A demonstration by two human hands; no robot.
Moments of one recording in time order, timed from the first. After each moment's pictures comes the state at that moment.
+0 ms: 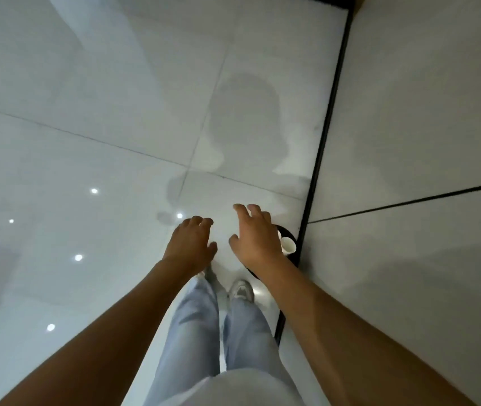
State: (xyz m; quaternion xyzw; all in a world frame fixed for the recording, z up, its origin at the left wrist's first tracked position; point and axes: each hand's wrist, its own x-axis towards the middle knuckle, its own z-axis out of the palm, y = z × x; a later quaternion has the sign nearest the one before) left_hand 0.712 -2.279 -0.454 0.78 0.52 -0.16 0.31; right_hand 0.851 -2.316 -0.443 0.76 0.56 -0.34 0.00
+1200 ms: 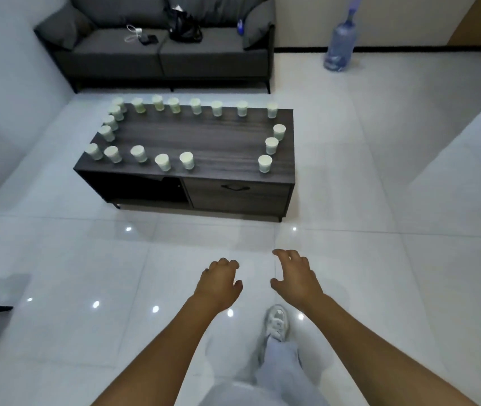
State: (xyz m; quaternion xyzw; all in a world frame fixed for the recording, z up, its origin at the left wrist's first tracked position) left_hand -0.007 -2.586 -0.285 0.29 0.91 0.08 0.27; right_hand 0.081 -2.426 -0.291 0.25 0.91 -0.28 0.14
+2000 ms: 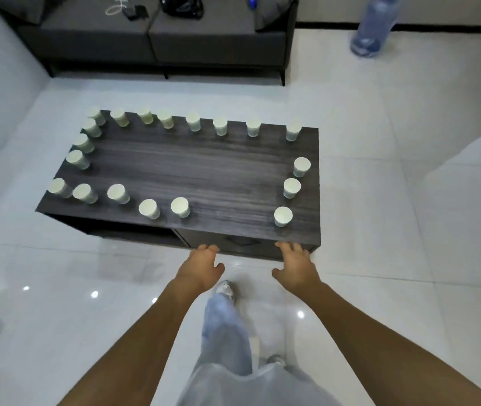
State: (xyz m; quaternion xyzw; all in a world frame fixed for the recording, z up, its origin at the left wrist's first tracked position) left_hand -0.411 -2.437 -0.322 0.19 0.92 0.11 0.33; right_hand -0.306 -2.247 -0.341 0.28 0.90 -0.27 0.21
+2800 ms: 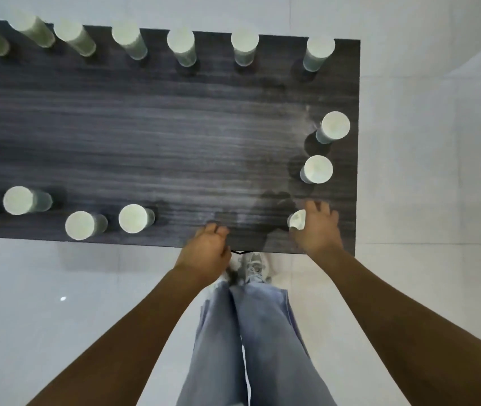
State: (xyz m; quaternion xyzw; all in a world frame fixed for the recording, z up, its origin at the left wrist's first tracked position) left_hand -0.610 -2.316 -0.514 0.28 0.87 0.04 0.40; right_hand -0.513 -2.114 -0.538 0.42 0.83 -0.26 0.25
